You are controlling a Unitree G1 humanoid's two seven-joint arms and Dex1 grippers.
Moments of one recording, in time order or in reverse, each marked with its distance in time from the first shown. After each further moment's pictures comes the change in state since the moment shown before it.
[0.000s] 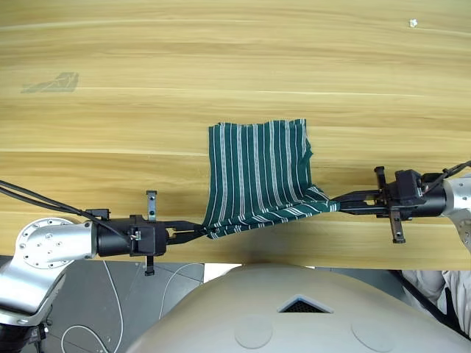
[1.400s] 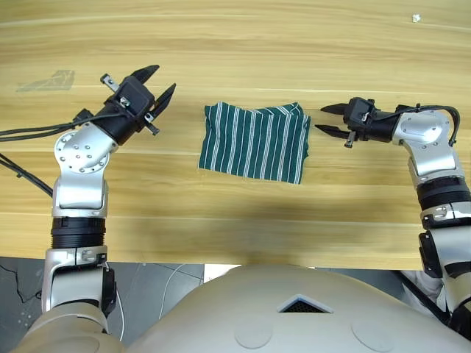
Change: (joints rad) left arm -0.716 -0.494 -0.043 0.623 0.398 0.013 0.500; right arm -0.647 0.464 0.081 0.908 -0.744 -0.341 -0.312
